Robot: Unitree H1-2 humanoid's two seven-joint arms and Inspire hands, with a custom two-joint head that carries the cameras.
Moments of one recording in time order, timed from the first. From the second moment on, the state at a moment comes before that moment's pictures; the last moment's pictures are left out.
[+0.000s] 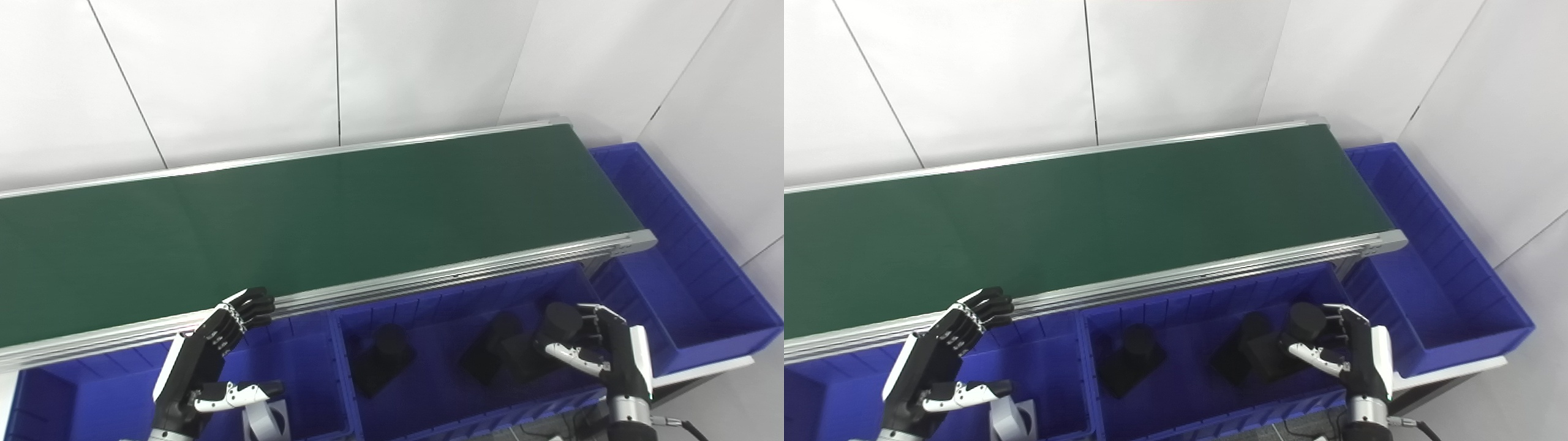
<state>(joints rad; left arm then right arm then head) 0.14 0.11 -0.09 0.16 -0.14 -0.44 -0.37 0.22 -0.22 -0.21 0.28 -0.22 -0.20 -0.28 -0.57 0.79</state>
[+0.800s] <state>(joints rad) 0.13 0.11 -0.09 0.18 -0.16 -0.44 -0.38 0.21 -0.22 -0.18 0.23 -0.25 -0.32 -0.28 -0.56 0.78</state>
